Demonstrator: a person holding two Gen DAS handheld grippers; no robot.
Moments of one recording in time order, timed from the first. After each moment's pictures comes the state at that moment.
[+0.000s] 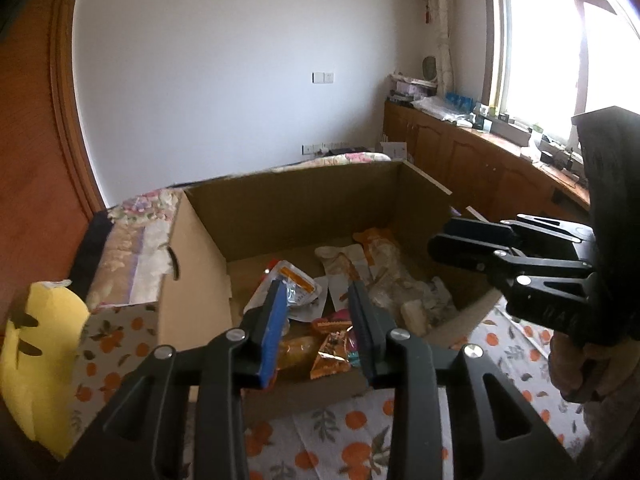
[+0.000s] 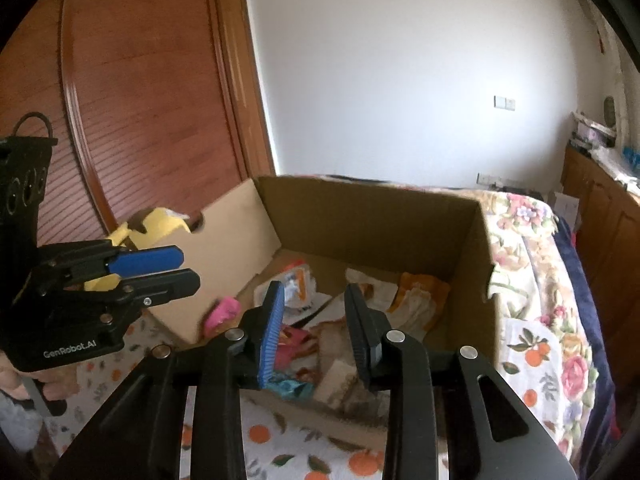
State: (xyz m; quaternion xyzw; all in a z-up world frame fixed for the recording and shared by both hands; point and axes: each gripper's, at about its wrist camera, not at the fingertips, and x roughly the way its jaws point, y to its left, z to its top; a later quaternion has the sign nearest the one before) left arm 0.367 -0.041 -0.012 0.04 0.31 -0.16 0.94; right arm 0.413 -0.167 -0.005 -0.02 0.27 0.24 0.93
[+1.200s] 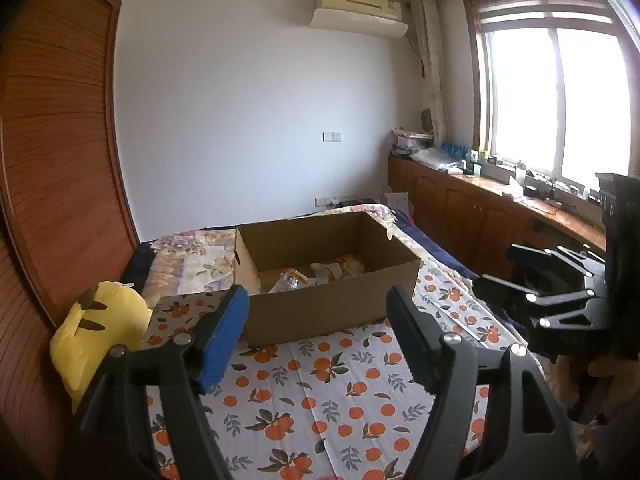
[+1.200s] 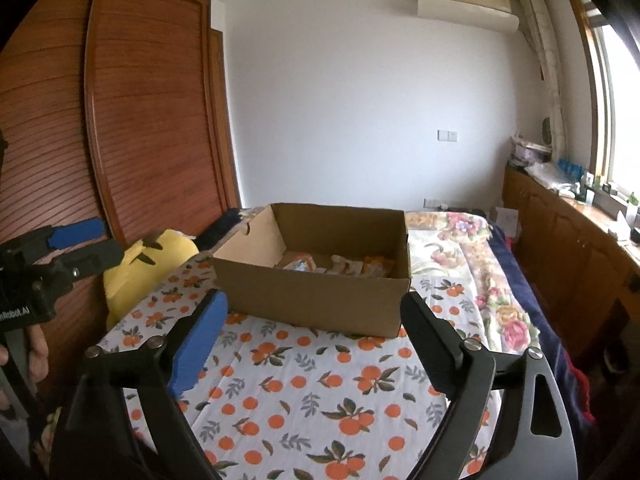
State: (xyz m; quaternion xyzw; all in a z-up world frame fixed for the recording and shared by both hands) left arm 0.152 -0.017 0.072 0.03 0.21 -0.13 0.97; right arm 0.198 -0.181 0.057 -0.01 0.22 0.15 0.96
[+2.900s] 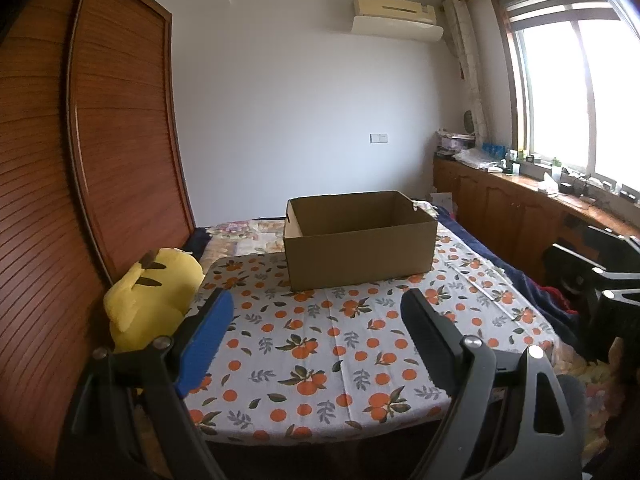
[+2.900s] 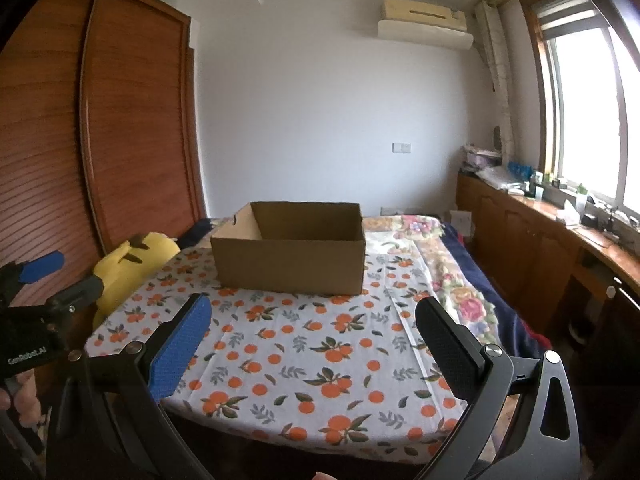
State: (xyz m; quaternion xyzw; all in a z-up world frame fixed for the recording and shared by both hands) left arm 0.027 -0.027 0.031 0.04 0.20 -0.02 0.98; right arm 0.060 -0.184 0.051 -0.01 0.18 0.06 0.98
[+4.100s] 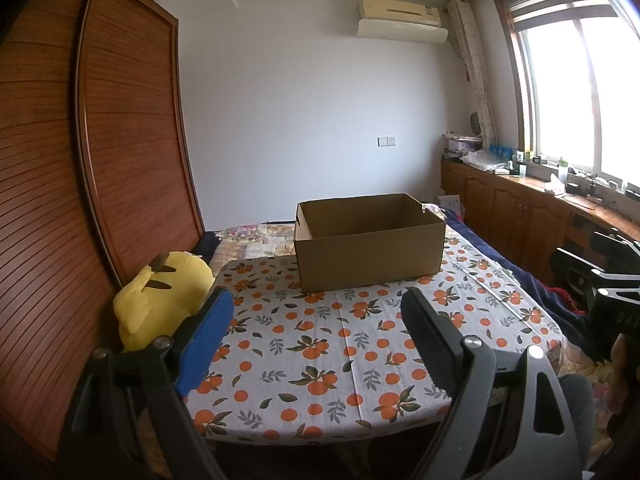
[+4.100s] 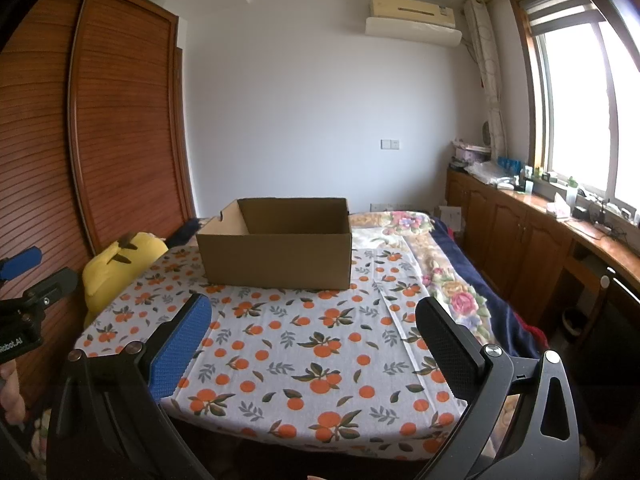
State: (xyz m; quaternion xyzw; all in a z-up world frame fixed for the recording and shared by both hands) left arm 0.022 -0.022 0.032 0.05 0.19 -0.01 0.98; right arm 0.065 -0.193 0.043 0.00 0.18 0.05 0.98
